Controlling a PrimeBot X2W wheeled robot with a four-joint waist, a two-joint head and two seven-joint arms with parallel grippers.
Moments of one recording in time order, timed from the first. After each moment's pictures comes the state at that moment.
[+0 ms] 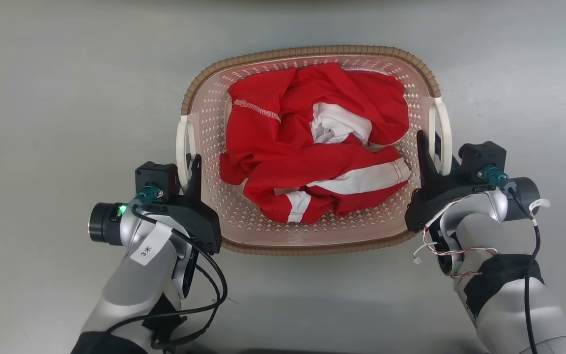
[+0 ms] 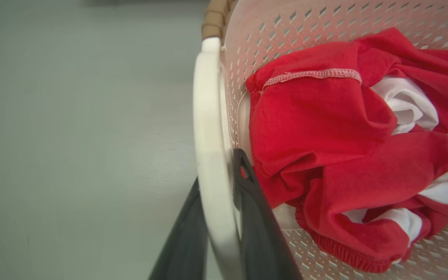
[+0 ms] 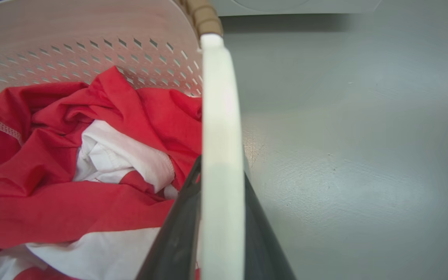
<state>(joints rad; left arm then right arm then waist) -0.76 0.02 -0.41 0.99 -0.43 0.05 -0.25 -0.79 -0.06 0.31 0.93 0.25 -0.04 -0.26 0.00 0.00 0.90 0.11</state>
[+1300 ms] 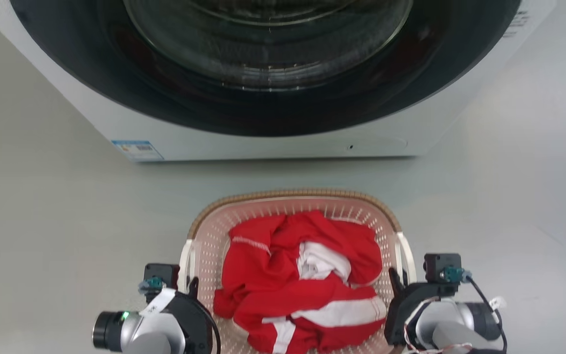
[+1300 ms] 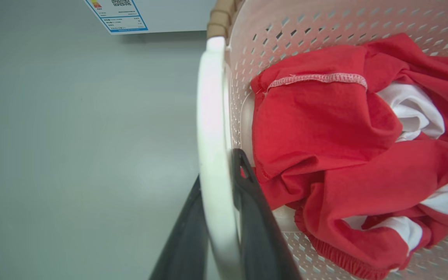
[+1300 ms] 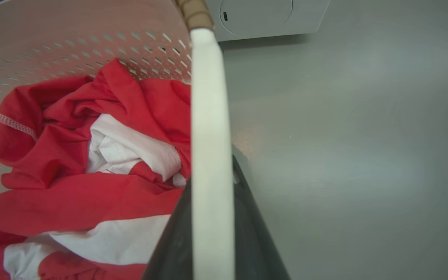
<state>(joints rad) -0.58 0.02 -0.52 1.22 -0.55 -0.01 -0.19 -0.56 -0.05 0.67 1.00 0.68 -0.09 -0.13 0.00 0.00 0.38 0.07</state>
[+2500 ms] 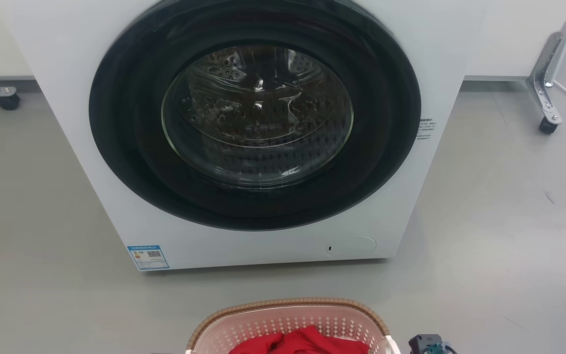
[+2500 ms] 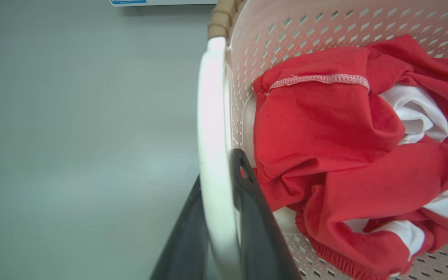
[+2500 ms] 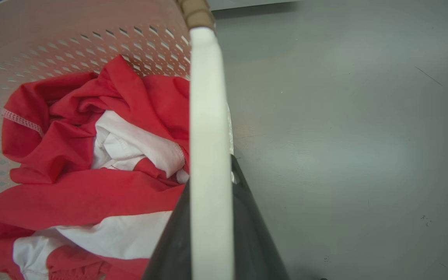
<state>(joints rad) -0.34 0.03 -0.59 1.24 -0.63 -0.03 -0.05 -0.36 -0.06 0.90 0.99 0.90 -0.13 0.04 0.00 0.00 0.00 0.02</state>
